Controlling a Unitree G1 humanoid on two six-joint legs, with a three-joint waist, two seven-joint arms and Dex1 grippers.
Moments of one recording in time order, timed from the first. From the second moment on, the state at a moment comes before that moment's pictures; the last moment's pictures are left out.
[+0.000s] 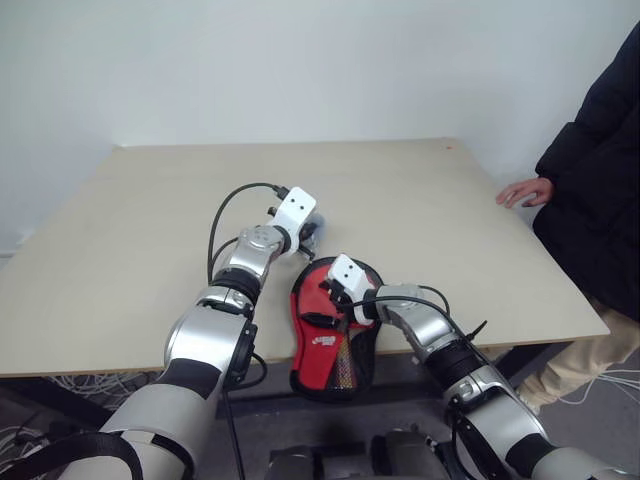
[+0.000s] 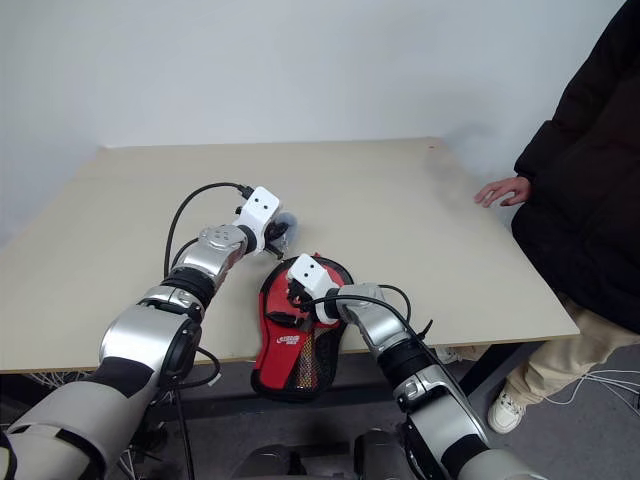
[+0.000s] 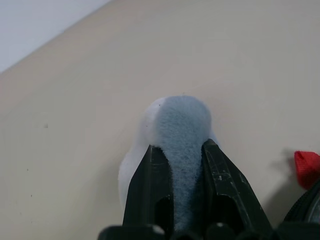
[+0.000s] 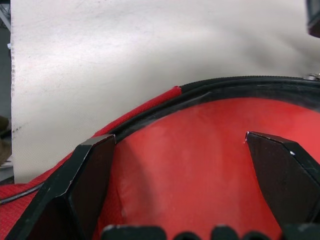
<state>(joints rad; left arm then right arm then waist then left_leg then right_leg) -1.08 0.23 -0.11 1.28 0.11 -0.03 -0.43 -0.61 -0.03 0.36 0.48 0.00 0.34 0.81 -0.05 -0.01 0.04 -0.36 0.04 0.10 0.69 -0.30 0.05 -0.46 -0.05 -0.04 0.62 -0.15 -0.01</state>
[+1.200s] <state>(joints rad) -0.68 0.34 -0.01 0.26 -0.12 0.30 -0.66 -0.65 -0.11 0.35 0.46 0.02 0.42 0.90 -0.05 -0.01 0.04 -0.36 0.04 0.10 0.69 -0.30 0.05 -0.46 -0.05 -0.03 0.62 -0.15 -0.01</state>
